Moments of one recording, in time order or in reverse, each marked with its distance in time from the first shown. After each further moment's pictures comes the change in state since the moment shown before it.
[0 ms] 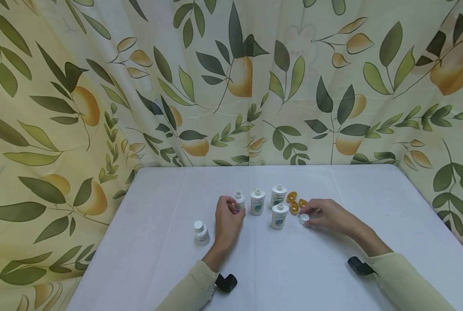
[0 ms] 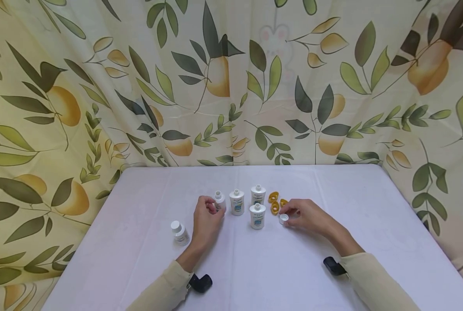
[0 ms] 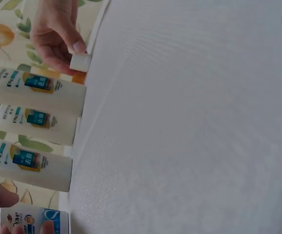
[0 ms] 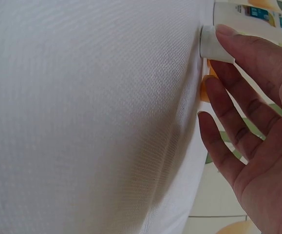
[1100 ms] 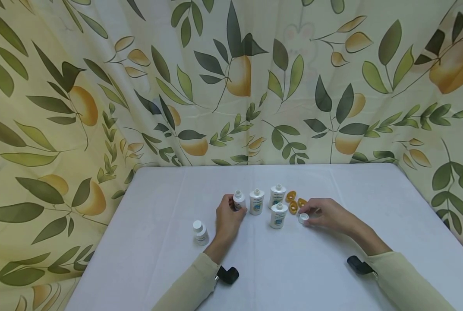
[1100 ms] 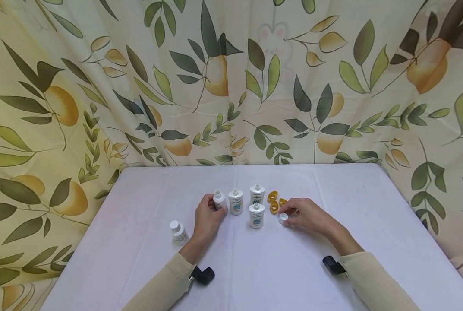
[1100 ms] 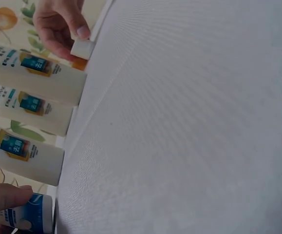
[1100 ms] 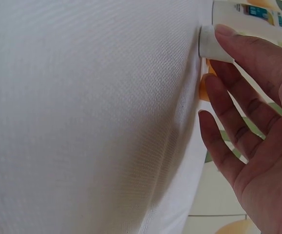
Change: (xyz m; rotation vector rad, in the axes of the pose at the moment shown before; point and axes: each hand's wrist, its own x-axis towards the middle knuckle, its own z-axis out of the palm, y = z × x) left_hand 0.013 -0.007 0.010 -0.047 -0.106 -0.138; right_hand 0.000 0.000 -0.002 0.008 -0.010 0.005
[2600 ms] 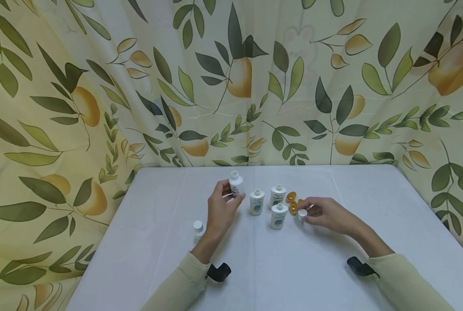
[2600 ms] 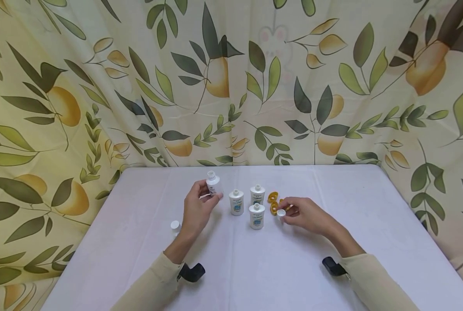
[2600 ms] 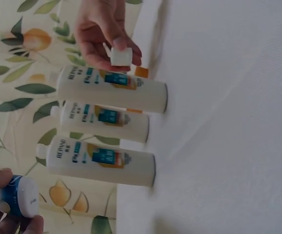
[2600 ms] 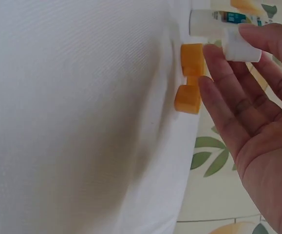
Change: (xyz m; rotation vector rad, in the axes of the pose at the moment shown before) left_hand -0.010 0.052 -0.040 -0.082 0.011 0.262; right_hand -0.007 -0.015 -0.005 0.168 0.010 -0.038
